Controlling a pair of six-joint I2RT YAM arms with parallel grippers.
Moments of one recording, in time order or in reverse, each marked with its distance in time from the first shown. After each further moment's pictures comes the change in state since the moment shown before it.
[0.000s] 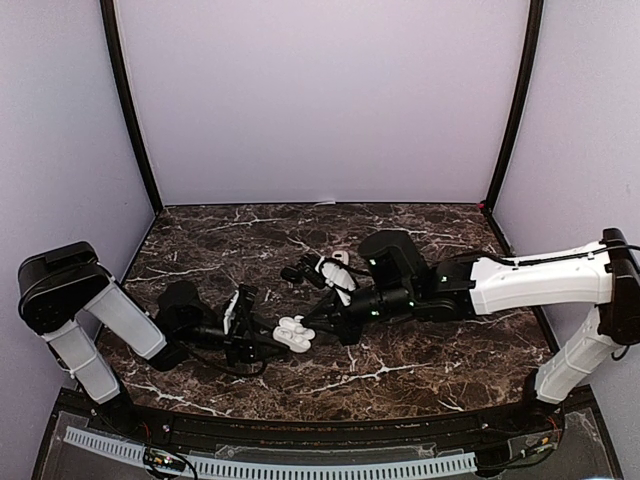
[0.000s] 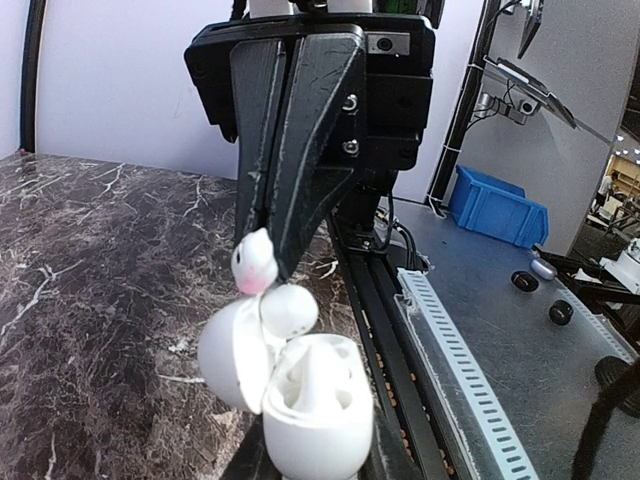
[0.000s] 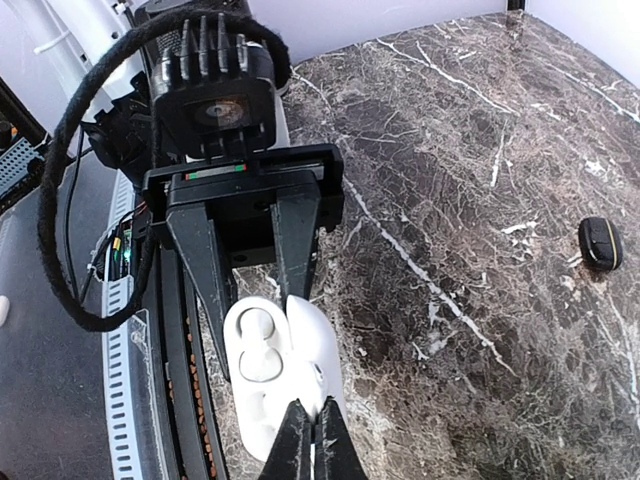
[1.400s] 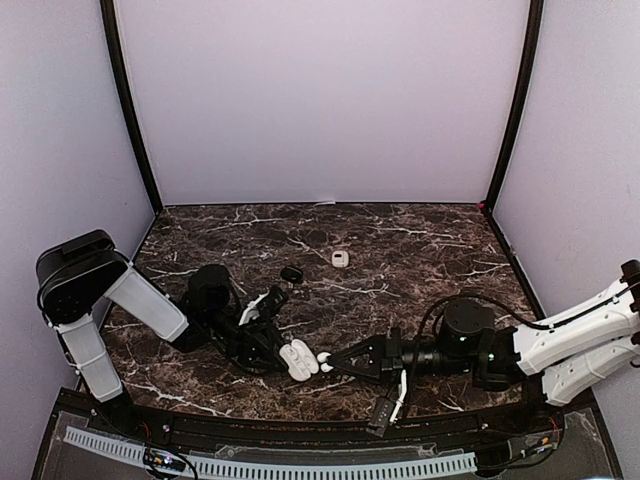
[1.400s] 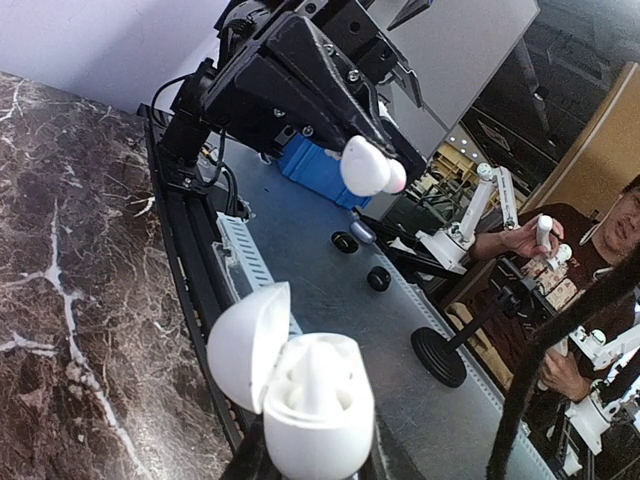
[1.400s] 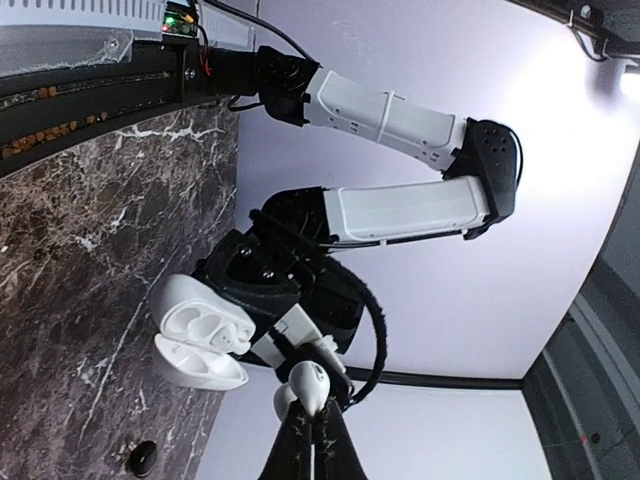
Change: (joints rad) left arm 0.001 0.107 0.226 -0.258 0.492 -0.227; right arm 0.176 -0.298 -0.593 0.760 0.025 -1.804
